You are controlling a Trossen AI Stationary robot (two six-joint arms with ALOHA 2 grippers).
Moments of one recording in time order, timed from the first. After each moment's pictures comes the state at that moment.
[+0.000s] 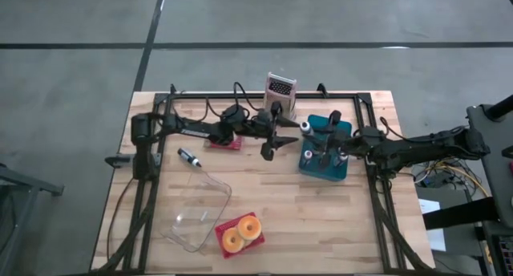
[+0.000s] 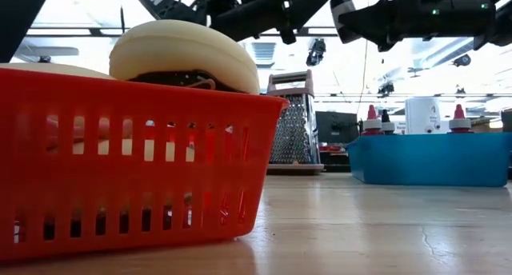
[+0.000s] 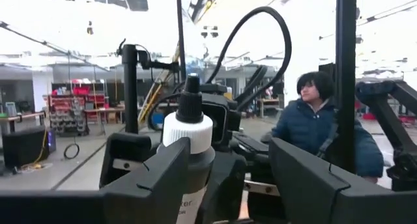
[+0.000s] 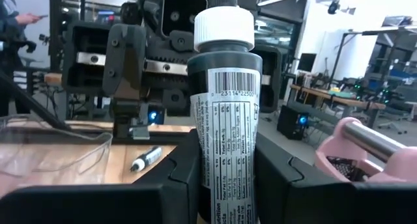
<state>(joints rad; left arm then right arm) 0.19 1.95 1.20 1.04 0.45 -0.08 -0.07 0.92 0.30 0.74 0.20 -0.15</state>
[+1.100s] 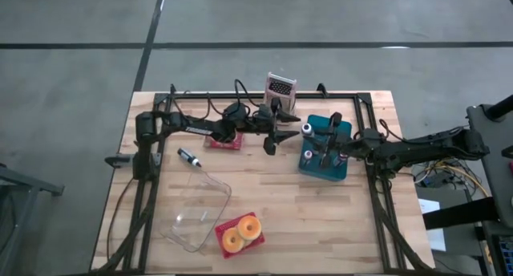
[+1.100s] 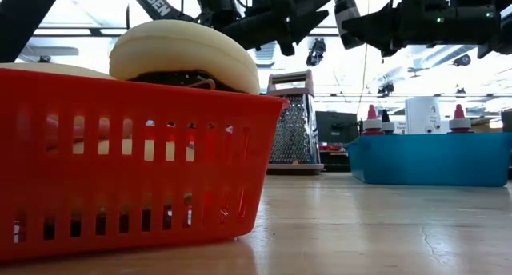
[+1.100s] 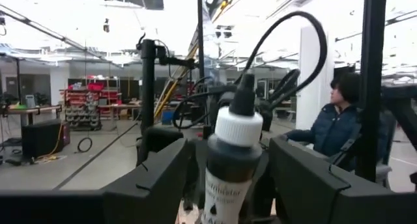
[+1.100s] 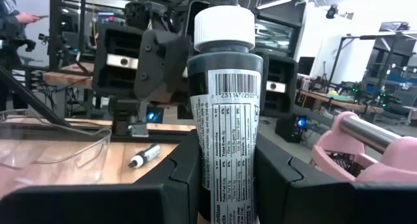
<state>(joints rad) 0.24 1.98 1.20 1.09 0.43 -0.12 -0.07 0.89 0.24 0.81 0.20 -0.16</state>
